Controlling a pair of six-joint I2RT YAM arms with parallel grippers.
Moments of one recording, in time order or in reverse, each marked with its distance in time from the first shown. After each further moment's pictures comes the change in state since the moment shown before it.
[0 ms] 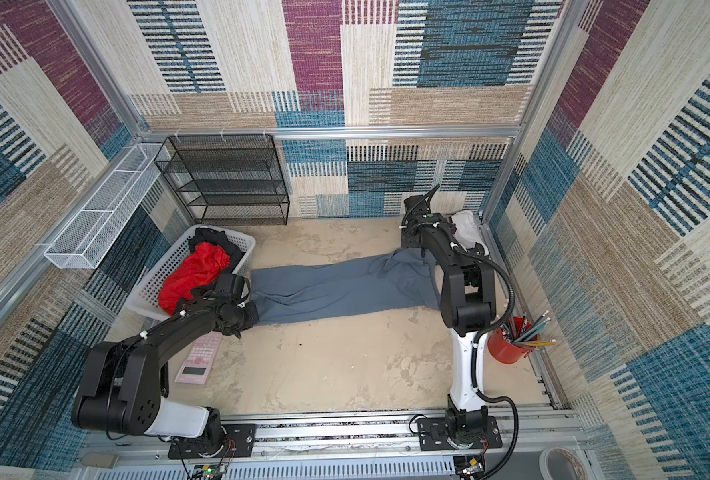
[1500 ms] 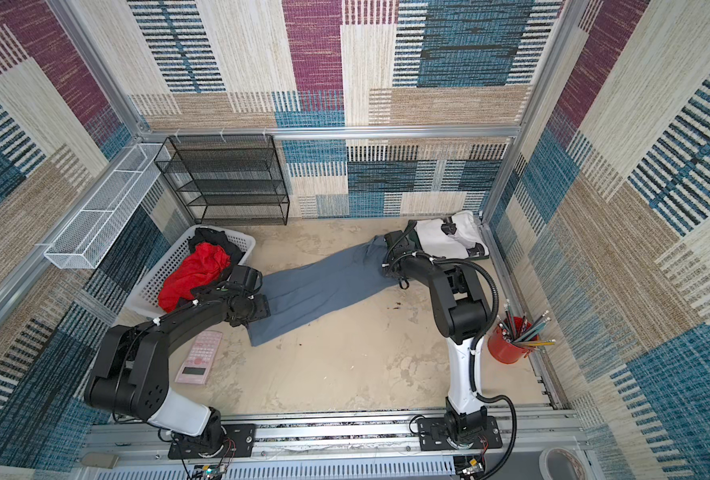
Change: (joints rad) left arm -0.091 0.156 0.123 0.011 -0.113 -0.008; right arm 0.126 0.074 -0.315 0.417 -0.214 0.028
